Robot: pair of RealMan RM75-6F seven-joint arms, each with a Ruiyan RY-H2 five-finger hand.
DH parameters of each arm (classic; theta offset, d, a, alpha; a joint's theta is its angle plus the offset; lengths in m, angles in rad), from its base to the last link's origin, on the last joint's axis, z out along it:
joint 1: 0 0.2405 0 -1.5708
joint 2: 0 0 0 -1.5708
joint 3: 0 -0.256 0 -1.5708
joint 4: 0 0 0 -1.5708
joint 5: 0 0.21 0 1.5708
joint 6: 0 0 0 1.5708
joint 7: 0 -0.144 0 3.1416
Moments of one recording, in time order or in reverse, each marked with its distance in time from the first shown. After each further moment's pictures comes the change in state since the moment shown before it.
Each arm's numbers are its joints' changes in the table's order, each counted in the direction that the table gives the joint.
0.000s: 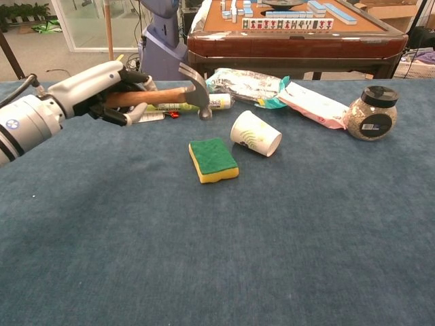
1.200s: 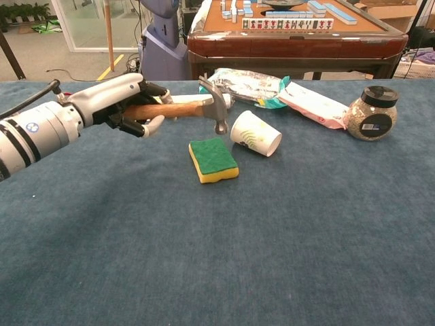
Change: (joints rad) left arm -0.024 0.015 0.039 0.164 -0.054 0.128 -0.115; right arm 0.004 -0.004 0.000 -0.002 0.000 0.006 0.010
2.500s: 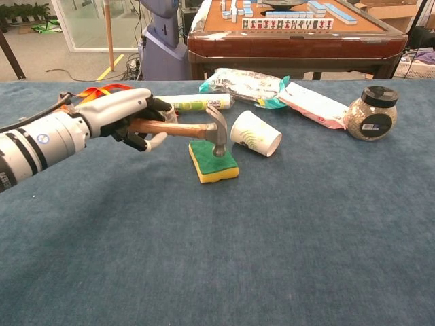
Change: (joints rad) left arm -0.003 -0.023 0.005 -0.006 -0.021 0.063 -0.109; right arm 0.000 0.000 -0.003 -0.002 0.000 -0.001 -0.003
